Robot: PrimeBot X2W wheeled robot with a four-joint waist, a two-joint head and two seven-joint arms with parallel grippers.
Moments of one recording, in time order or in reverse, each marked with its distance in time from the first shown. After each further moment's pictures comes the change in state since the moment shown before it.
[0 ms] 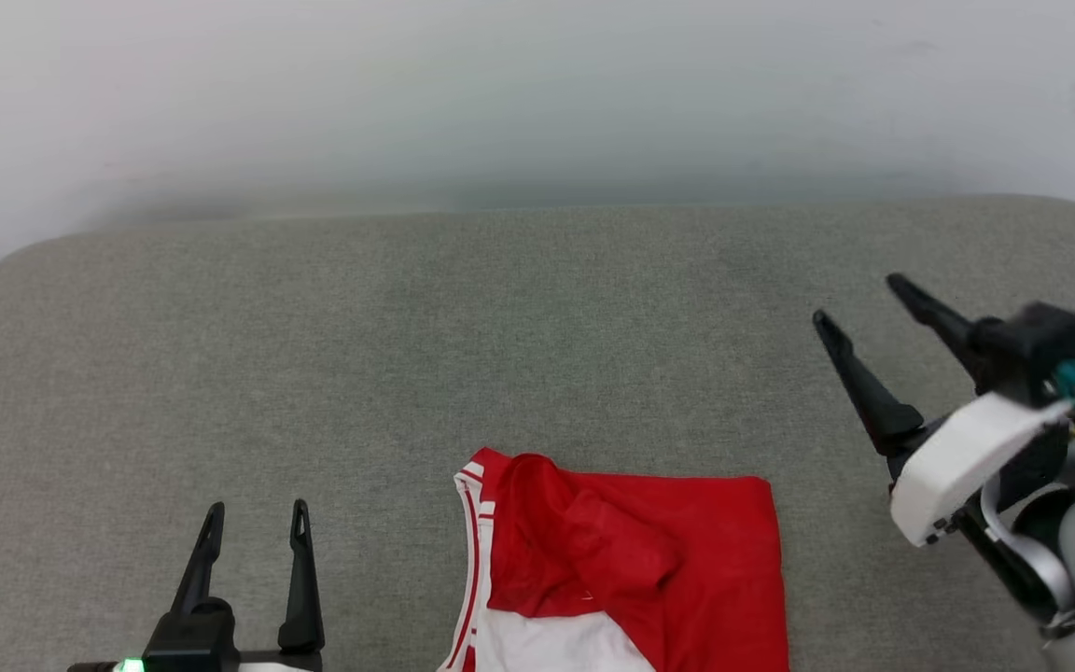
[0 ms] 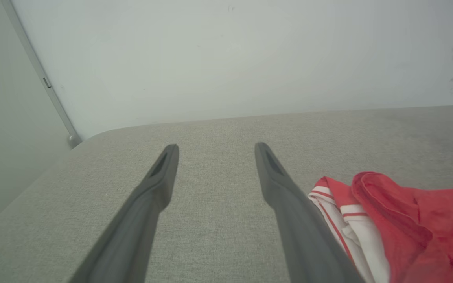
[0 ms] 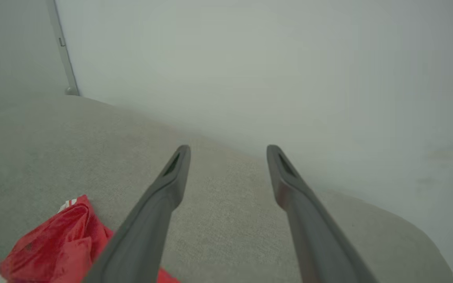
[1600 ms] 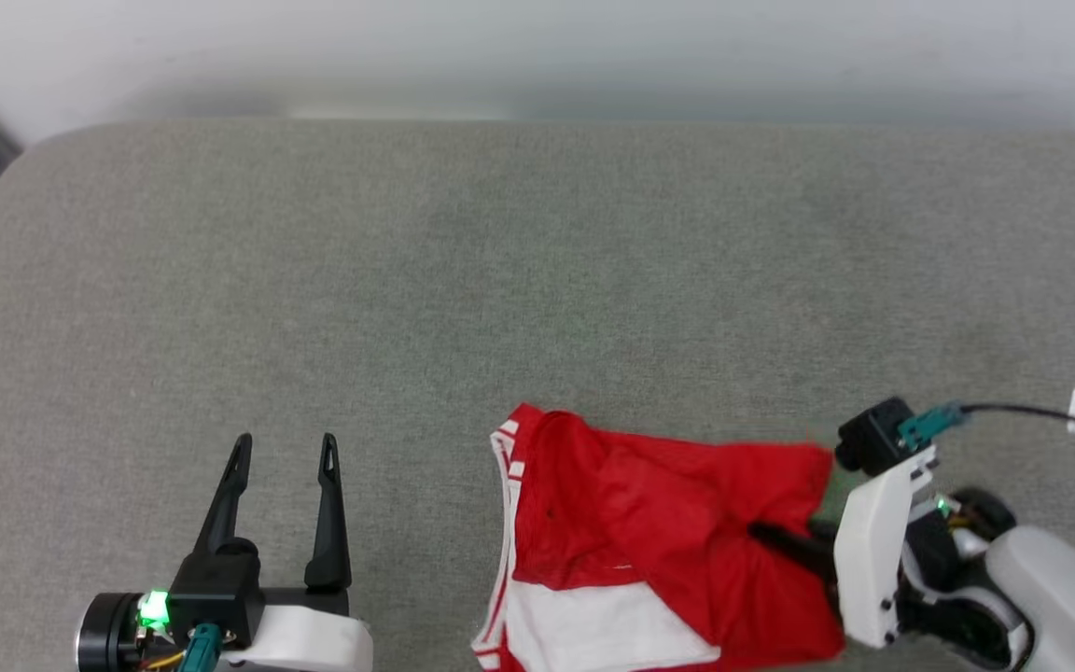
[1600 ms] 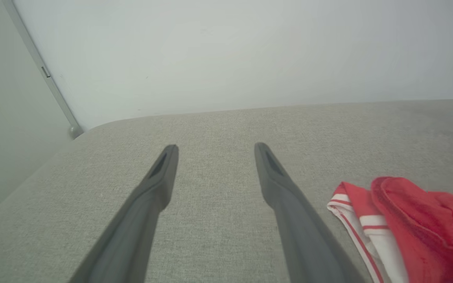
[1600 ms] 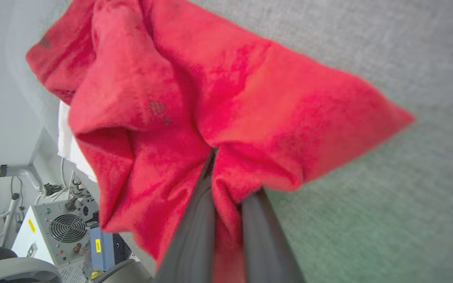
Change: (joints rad) left arm -0.121 -0.018 -0.029 0.014 0.016 -0.011 0.000; right arm -0.120 -0.182 0.486 0.331 0.691 0.000 0.340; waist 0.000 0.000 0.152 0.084
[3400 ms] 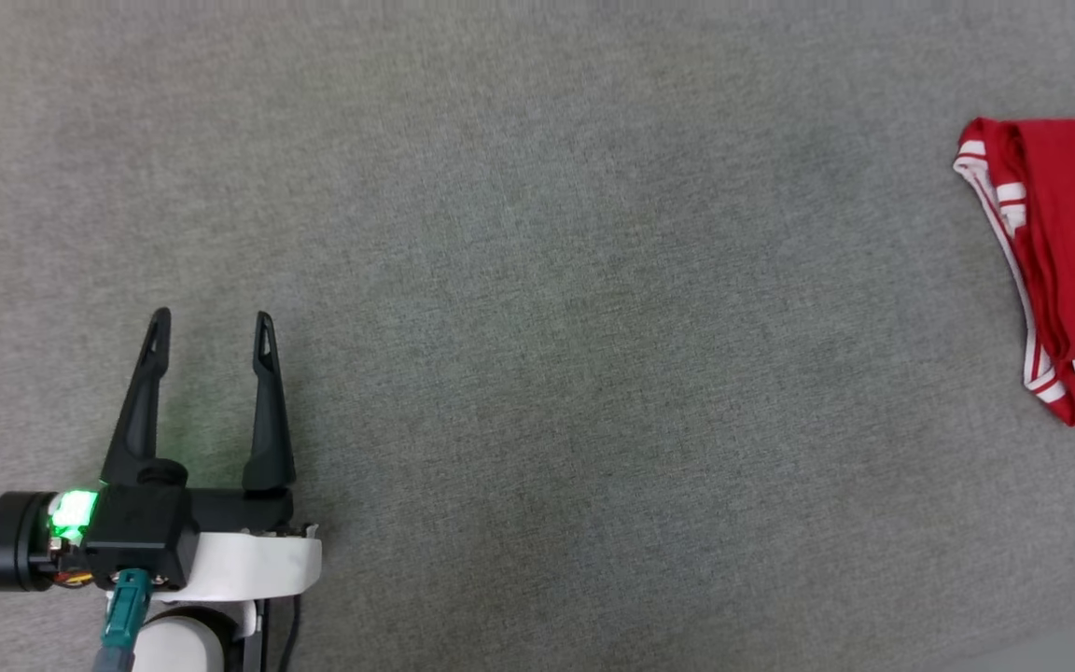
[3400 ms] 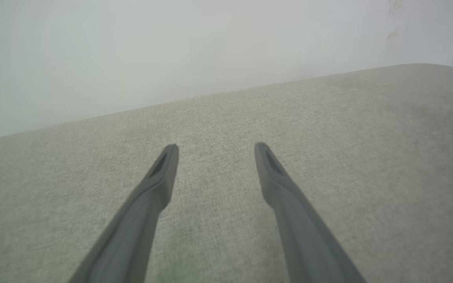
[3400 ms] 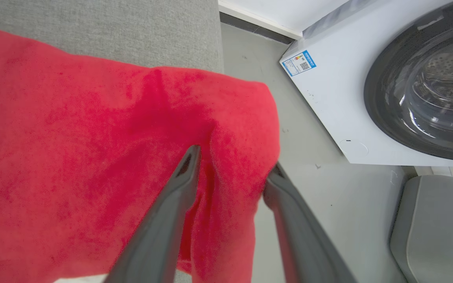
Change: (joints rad) left arm -0.117 0.088 0.015 -0.145 0.020 0.017 0.000; right arm -0.485 -0.270 -0.291 0.536 -0.565 0.000 -0.266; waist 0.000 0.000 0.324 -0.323
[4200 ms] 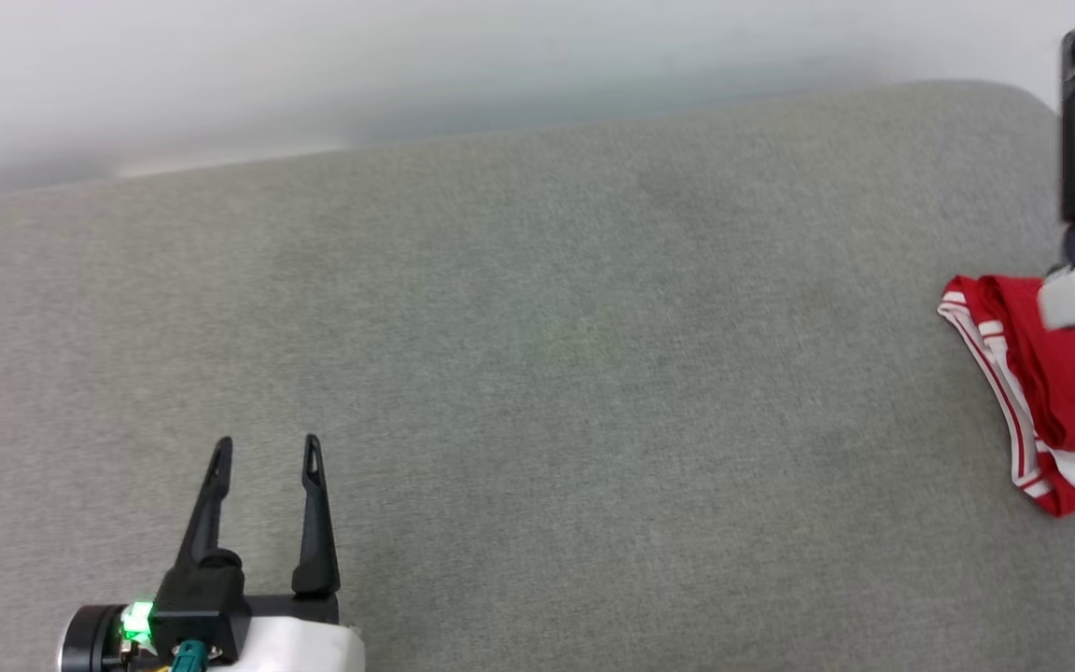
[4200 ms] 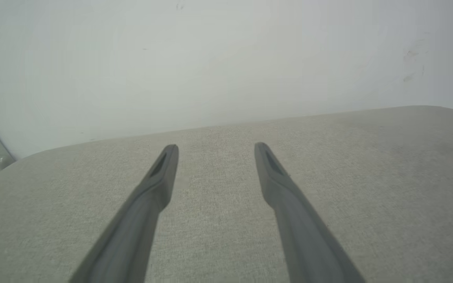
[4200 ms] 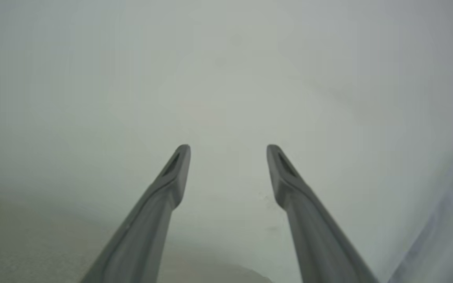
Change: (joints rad) left arm 0.152 -0.065 -0.030 0.077 -0.041 0.034 0.000; right arm 0.264 0.448 -0.422 -0.531 -0.376 0.000 -0.504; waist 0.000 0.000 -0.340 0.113
